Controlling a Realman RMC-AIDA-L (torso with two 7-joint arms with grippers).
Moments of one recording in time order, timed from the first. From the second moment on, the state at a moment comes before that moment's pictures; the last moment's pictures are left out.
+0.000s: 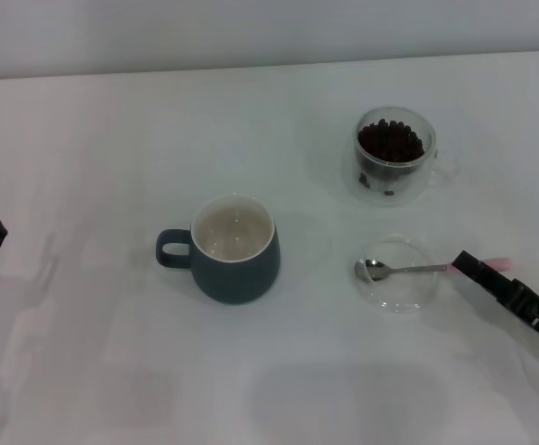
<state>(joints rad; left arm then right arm) -0.20 -2.08 2.69 0.25 -1.07 1.43 0.03 0.18 2.01 -0.50 0.06 1.61 1.38 -1.82</state>
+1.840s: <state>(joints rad) -0.21 -2.08 2.69 0.25 -1.17 1.43 -0.01 0.46 1.99 -0.52 -0.71 1.35 1.38 -1.66</state>
